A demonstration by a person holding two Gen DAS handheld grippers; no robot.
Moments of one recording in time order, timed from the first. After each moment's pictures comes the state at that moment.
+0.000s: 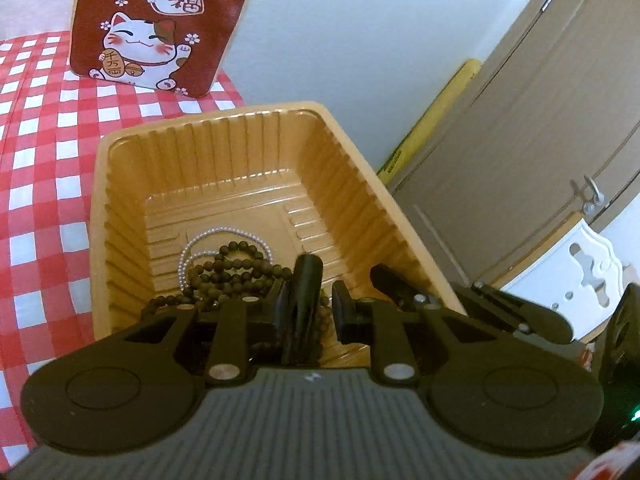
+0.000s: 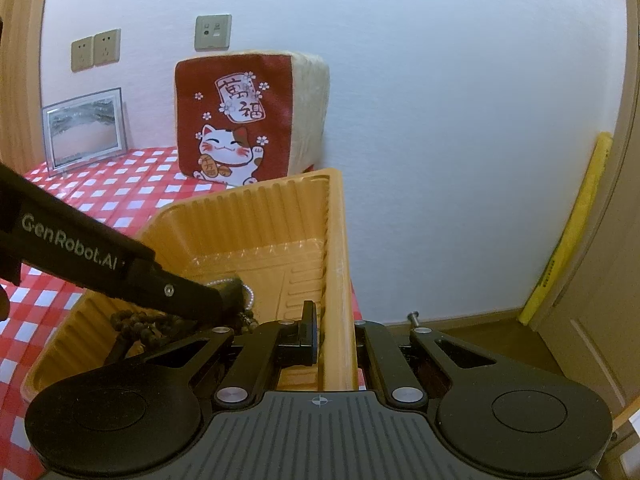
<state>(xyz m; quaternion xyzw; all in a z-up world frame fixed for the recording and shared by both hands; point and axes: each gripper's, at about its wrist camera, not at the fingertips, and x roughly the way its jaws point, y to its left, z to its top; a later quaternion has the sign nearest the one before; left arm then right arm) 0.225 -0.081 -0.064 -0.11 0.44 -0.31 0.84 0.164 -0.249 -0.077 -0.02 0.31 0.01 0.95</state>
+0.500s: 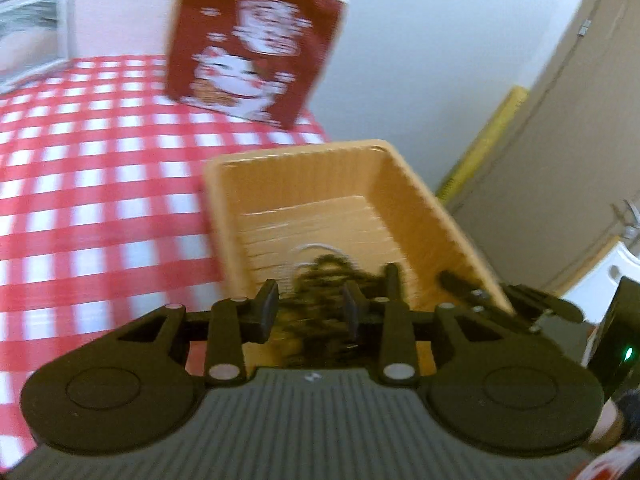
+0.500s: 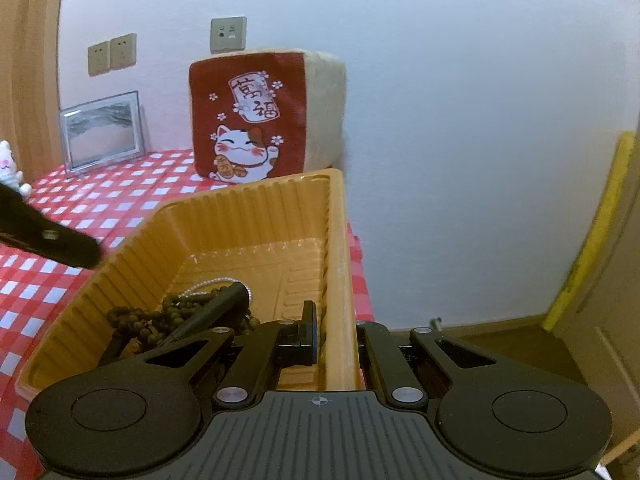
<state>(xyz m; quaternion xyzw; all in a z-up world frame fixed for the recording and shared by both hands) 0.213 -0.003 -0.046 -0.09 0.41 -0.21 0.88 0.177 -0.266 -0.092 -0.01 0.30 0.05 0.95</state>
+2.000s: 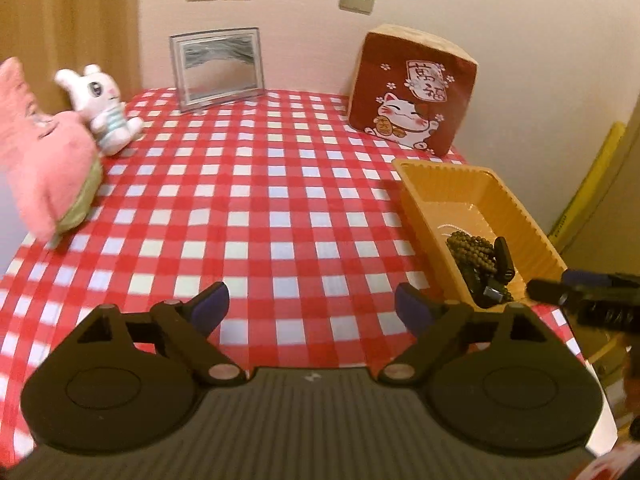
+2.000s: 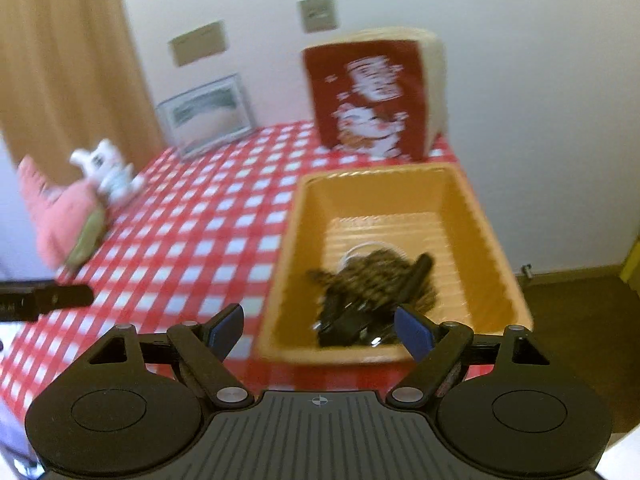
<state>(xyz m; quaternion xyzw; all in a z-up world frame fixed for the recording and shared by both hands) 0.064 0.107 -0.002 -0.06 0.37 -0.01 0.93 0.107 -0.188 -0.011 0.05 0.38 0.17 0.91</state>
